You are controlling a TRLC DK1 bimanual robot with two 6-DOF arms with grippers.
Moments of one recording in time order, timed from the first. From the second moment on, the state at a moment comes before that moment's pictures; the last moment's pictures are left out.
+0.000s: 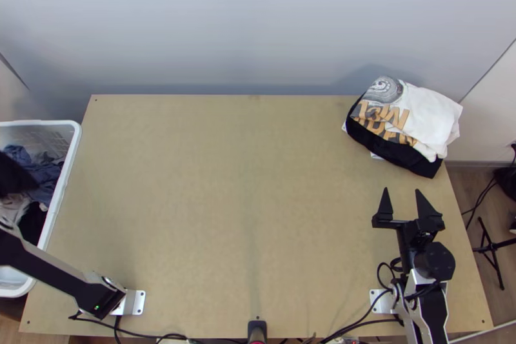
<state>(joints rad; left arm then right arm) 0.95 1.98 2.23 -0.73 0.43 0.09 0.05 0.00 0.01 0.01 0.10 0.02</state>
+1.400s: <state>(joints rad) -0.66 0.70 1.06 -0.43 0.27 -0.29 0.05 0.00 0.01 0.01 0.10 0.02</state>
